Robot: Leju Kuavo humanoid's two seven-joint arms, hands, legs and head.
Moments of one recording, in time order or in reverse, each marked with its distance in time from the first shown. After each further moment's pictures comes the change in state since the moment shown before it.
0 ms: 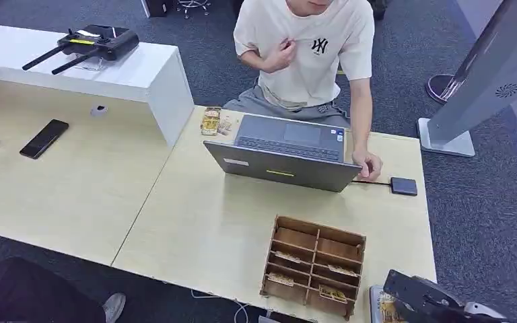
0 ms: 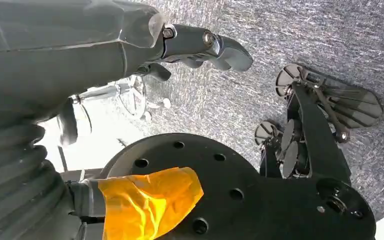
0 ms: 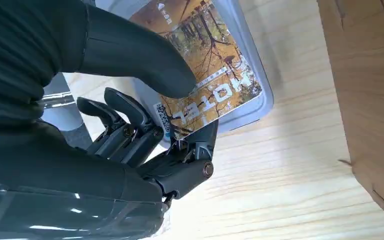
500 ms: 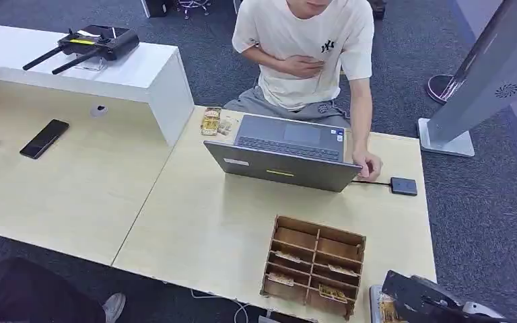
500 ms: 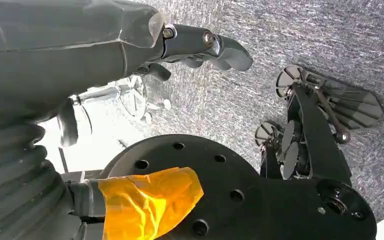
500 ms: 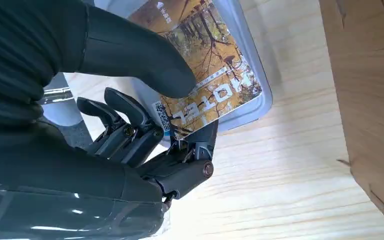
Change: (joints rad) left arm 0.000 0.000 0.022 0.000 -0.020 0.001 0.003; right arm -0.006 0.002 0.008 0.003 0.016 -0.010 -0.003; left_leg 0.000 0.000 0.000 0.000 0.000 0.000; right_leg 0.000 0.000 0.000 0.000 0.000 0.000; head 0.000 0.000
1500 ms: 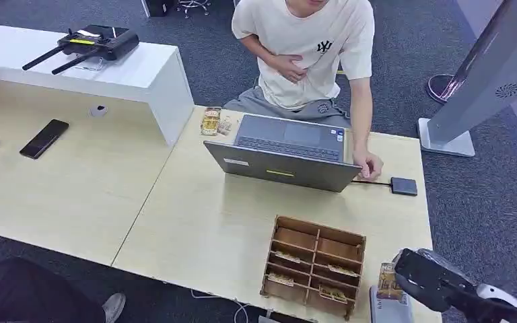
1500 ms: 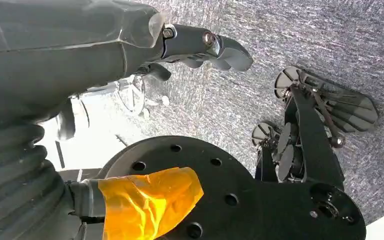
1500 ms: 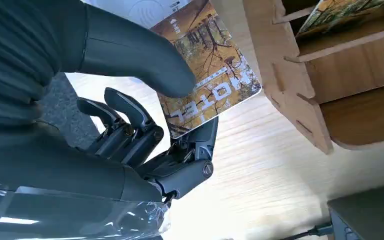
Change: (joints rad) left arm 0.000 -0.001 0.034 0.000 -0.003 0.014 0.000; right arm -0.017 -0.003 -0.100 -0.125 -0.052 -0.041 -0.046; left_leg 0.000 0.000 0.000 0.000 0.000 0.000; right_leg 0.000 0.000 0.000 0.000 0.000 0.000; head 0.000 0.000
